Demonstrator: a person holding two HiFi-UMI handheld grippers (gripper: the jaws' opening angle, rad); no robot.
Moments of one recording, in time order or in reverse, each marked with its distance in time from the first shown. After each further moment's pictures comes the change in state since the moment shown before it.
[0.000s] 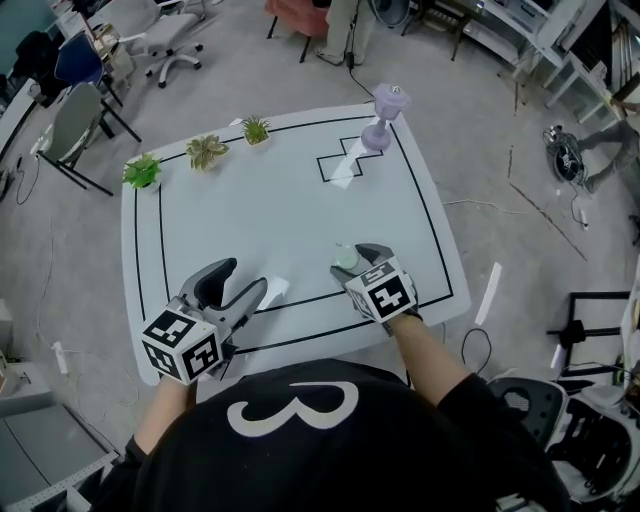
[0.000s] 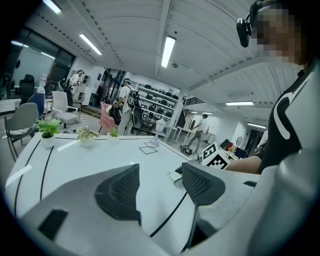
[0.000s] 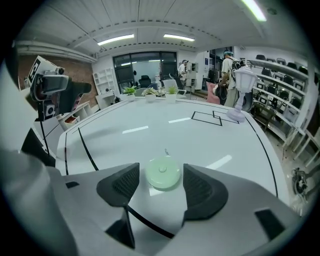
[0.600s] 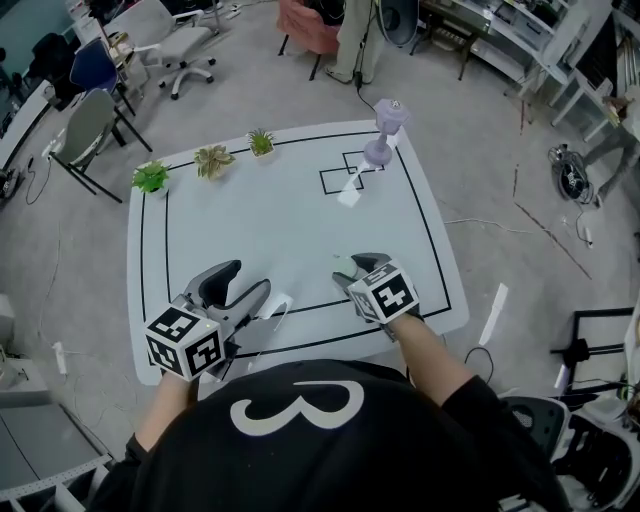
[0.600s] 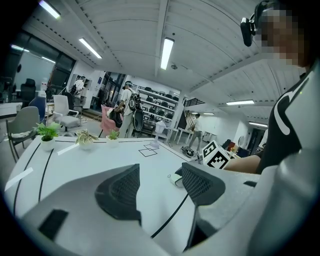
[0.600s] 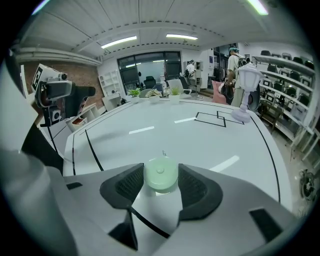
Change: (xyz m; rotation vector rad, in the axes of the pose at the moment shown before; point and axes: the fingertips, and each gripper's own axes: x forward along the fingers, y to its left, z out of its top) left arm 0.005 -0.010 0.004 0.015 -0.023 0.020; right arm -0.007 0.000 0.003 -0.009 0.001 0.083
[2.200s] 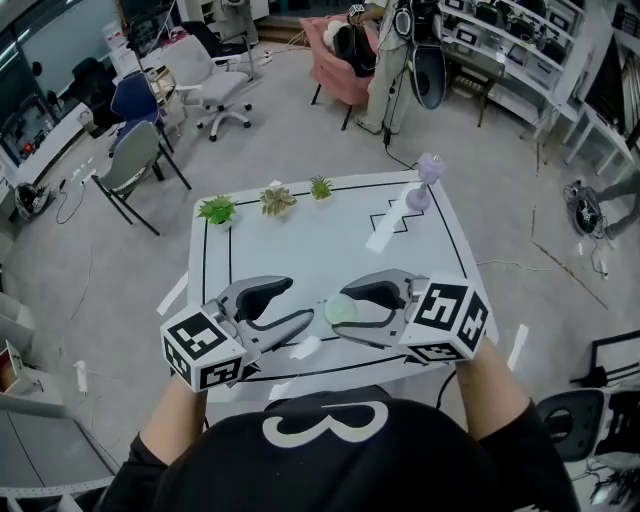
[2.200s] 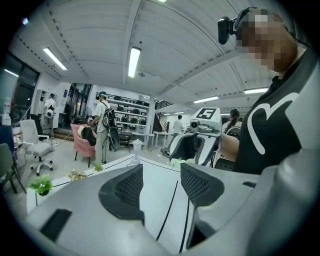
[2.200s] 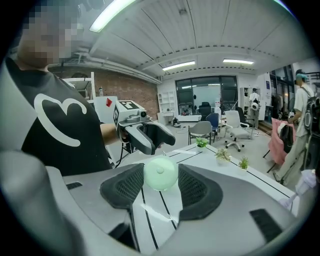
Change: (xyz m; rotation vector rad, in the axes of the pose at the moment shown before) left arm -0.101 -0.032 0.078 0.270 -0.044 -0.270; right arm -0.150 0.209 0.167 -0.416 -0.247 0.493
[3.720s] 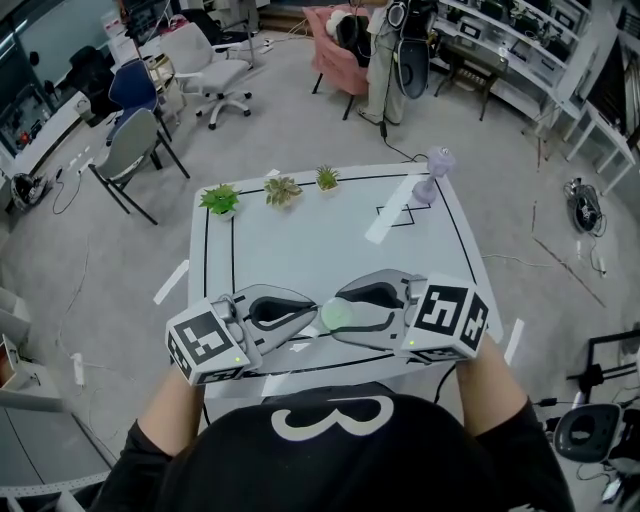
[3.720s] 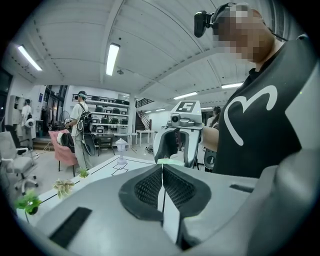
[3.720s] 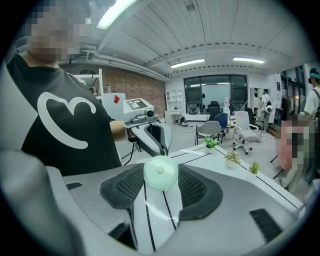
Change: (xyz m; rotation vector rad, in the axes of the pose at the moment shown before) left arm -0.003 -0.017 -0.016 0.147 0.025 -0.198; right arm 0.026 0.011 0.001 -0.058 0.023 0.072
